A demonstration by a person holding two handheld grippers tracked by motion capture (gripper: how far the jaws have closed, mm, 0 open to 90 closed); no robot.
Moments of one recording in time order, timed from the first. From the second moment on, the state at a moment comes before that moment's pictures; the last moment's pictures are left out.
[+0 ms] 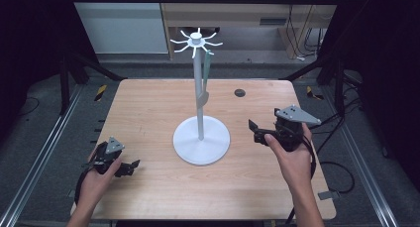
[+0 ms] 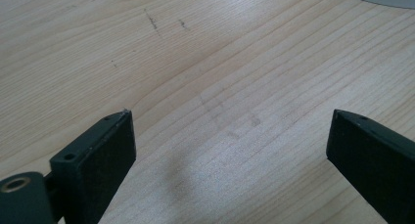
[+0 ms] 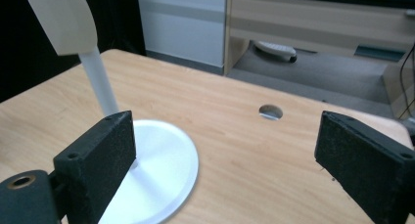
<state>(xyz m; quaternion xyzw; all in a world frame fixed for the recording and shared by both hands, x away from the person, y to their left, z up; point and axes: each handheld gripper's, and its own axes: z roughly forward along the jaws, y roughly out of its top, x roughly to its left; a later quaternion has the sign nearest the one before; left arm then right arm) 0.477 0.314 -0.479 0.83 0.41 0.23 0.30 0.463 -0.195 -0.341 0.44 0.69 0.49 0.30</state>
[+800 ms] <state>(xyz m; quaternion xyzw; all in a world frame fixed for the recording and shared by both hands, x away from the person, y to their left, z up) 0.477 0.313 -0.479 0.83 0.41 0.23 0.30 0.464 -0.207 -0.425 0.49 0.71 0.43 0.25</state>
